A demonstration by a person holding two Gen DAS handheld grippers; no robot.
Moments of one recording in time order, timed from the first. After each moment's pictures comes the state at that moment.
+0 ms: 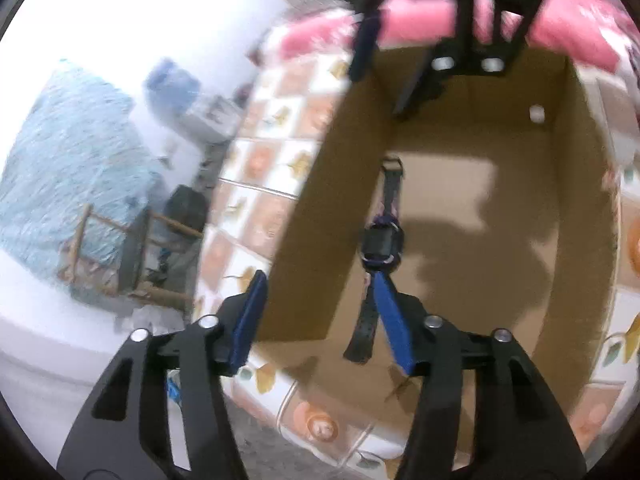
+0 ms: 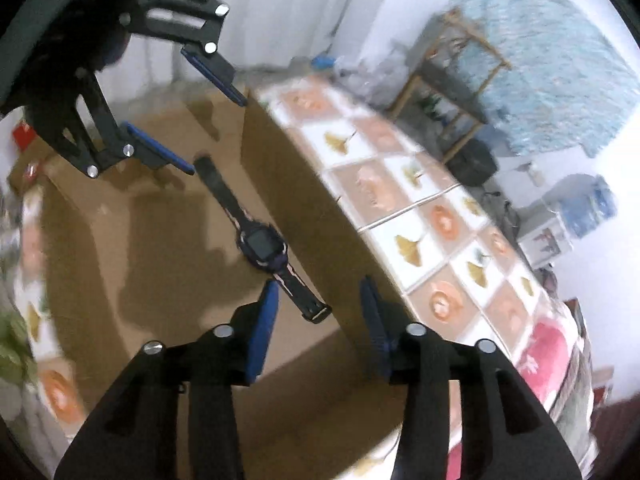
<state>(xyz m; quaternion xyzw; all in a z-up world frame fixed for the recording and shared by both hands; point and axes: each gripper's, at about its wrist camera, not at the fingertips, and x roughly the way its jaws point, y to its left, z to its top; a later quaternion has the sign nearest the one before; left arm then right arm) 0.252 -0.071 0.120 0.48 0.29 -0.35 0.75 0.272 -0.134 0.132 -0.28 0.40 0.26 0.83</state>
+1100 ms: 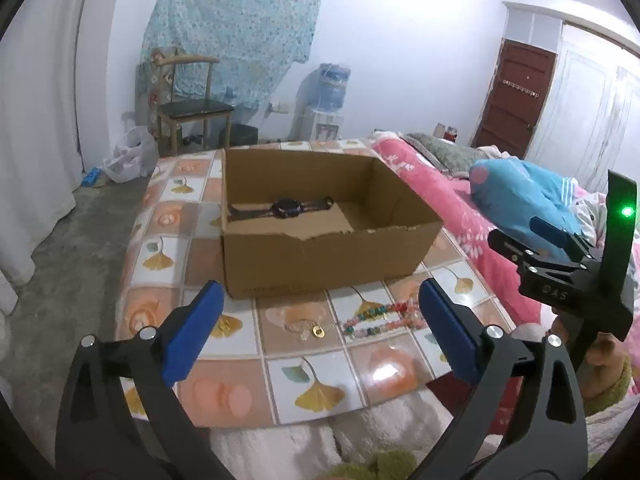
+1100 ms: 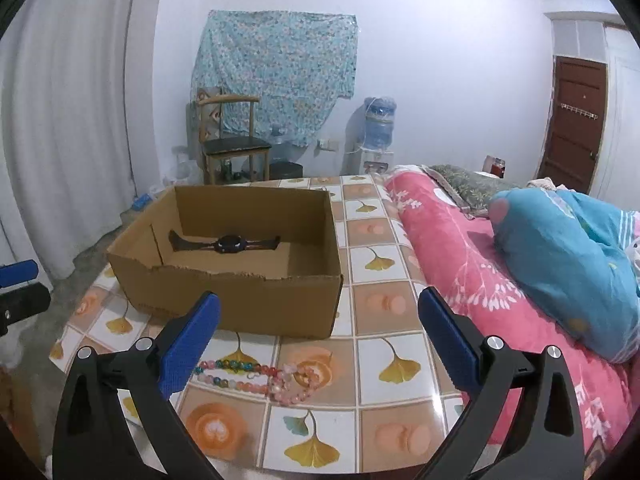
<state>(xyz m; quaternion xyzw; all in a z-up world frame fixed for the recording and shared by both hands) 0.010 0.004 0.127 -0.03 0.32 -0.23 0.92 0.010 -0.168 0.129 -0.01 0.28 -0.09 0.96</state>
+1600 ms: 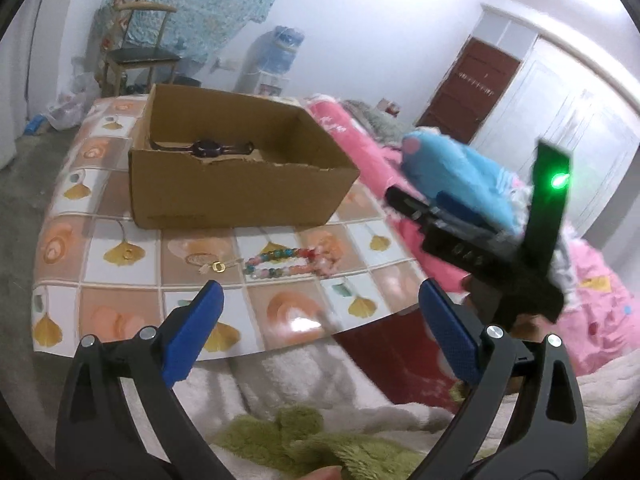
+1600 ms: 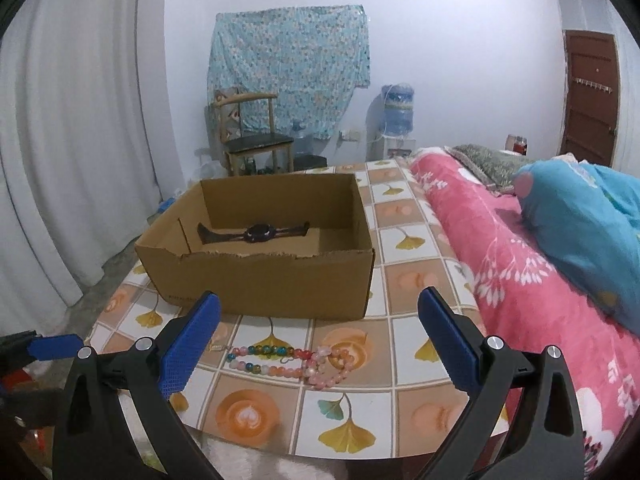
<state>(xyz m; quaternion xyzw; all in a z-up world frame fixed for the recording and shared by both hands) -0.022 -0.014 0.096 -0.11 0.37 -0.34 0.86 0.005 -0.168 0.111 0.04 0.29 -0.04 0.96</state>
